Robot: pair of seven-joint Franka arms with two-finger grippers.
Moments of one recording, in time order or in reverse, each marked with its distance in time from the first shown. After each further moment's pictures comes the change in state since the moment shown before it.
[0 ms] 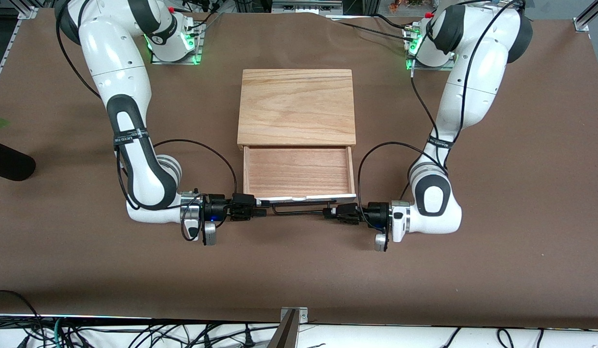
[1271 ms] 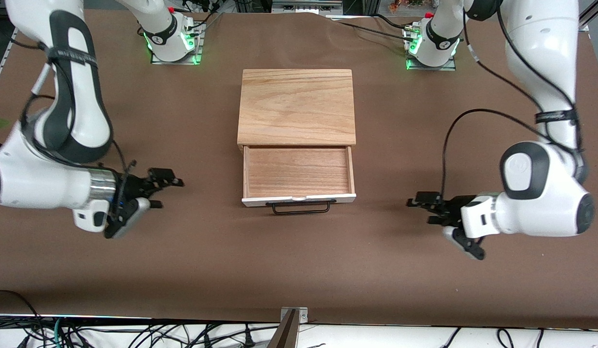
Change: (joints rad) left arm 0.083 -0.324 0.139 0.070 0.983 -0.191 -0.221; right arm -0.018 -0.376 -0.223 0.026 -1.000 -0.254 0.193
